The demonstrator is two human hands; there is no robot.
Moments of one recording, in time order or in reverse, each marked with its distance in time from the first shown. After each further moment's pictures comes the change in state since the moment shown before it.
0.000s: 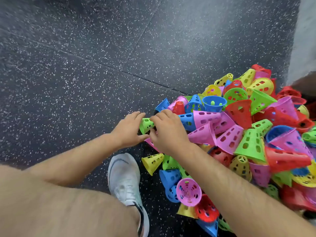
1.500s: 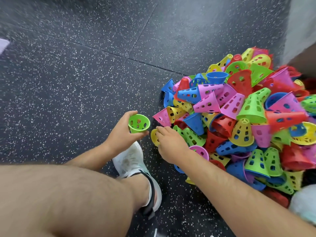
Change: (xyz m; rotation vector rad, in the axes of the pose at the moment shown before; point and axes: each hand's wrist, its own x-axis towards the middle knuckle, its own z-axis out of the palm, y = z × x) left_hand -0.134 0.006 0.015 -0.672 0.239 -0.125; right_hand -0.099 -0.032 0.077 -0.056 -0.221 -0.087
